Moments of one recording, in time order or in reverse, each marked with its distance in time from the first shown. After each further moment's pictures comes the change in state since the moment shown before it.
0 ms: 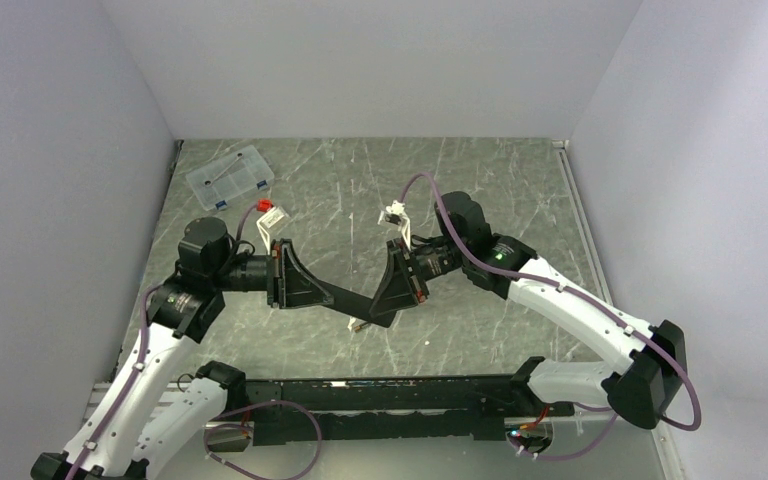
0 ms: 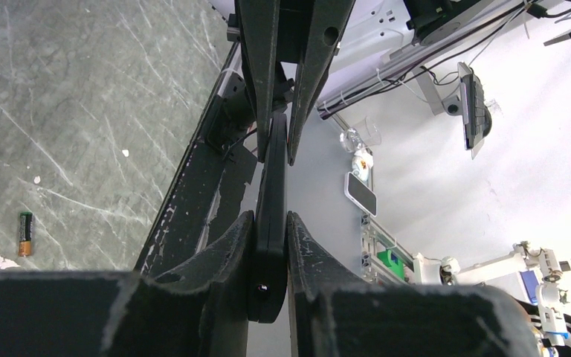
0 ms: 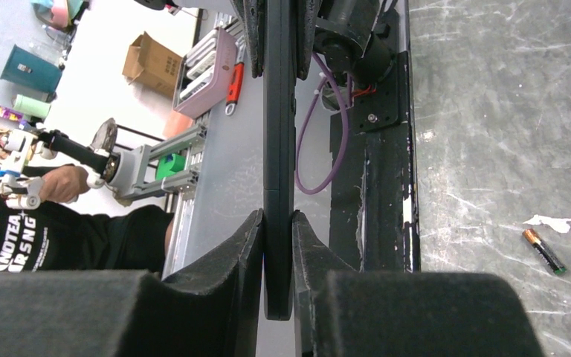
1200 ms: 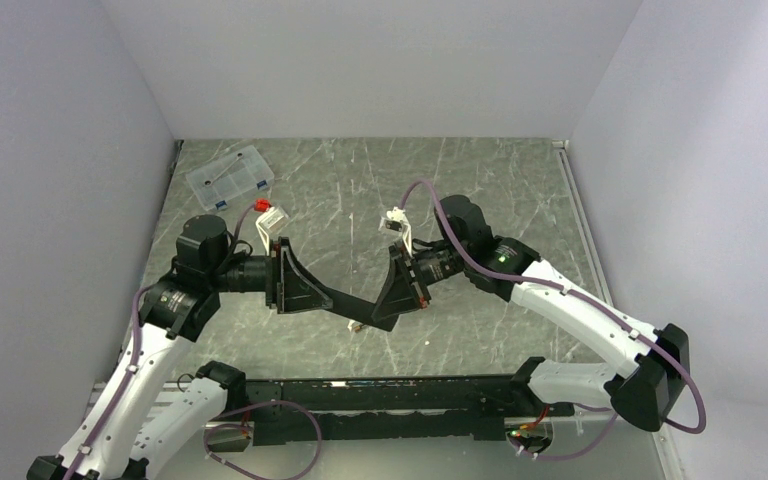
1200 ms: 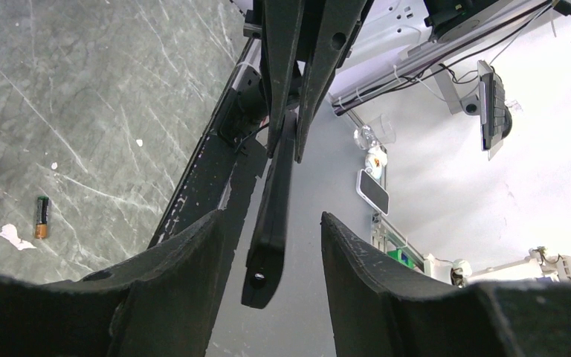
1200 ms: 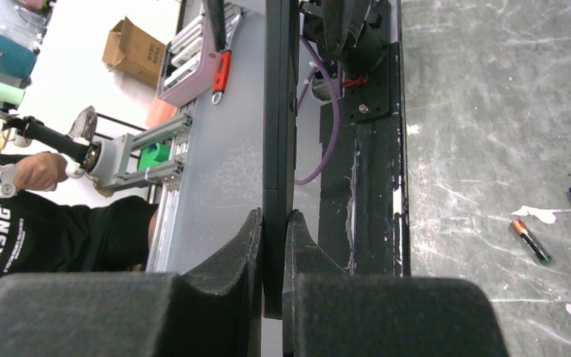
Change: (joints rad) left arm 0.000 0.008 0.071 -0.152 -0.043 0.091; right arm 0.019 -0.018 0.009 -0.073 0.030 -0.082
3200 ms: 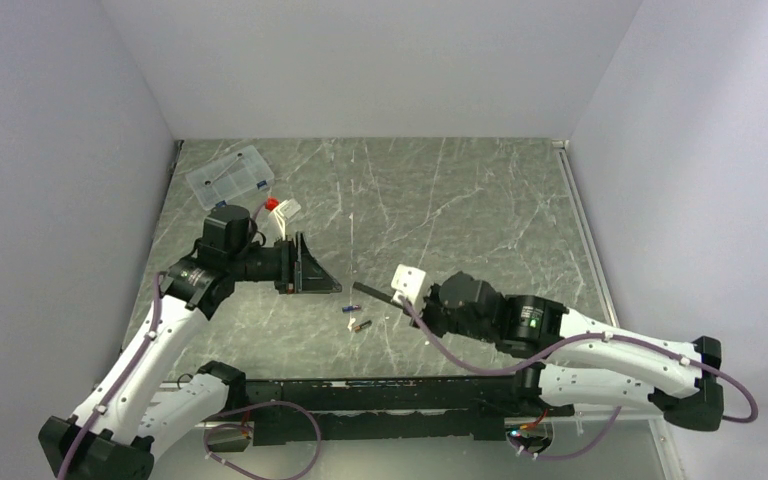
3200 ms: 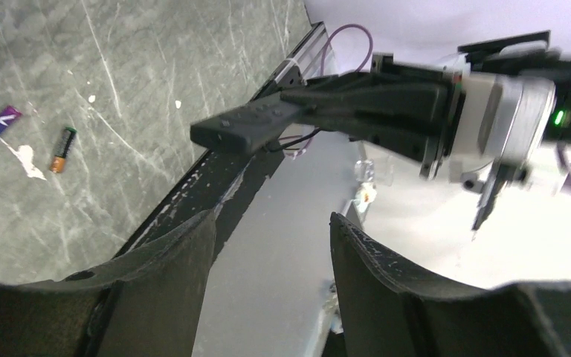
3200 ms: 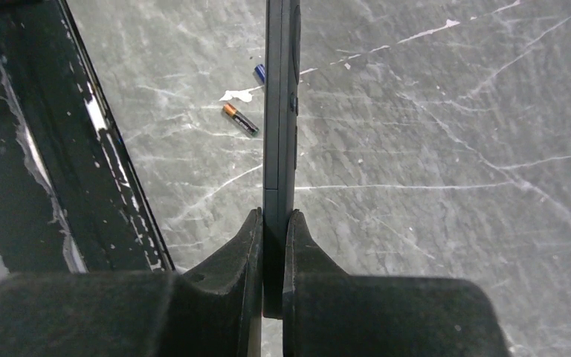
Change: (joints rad) left arm -0.002 0.147 0.022 -0.115 -0.173 -0.092; right arm 0.403 -0.300 -0.194 -0.188 1.175 -0.426
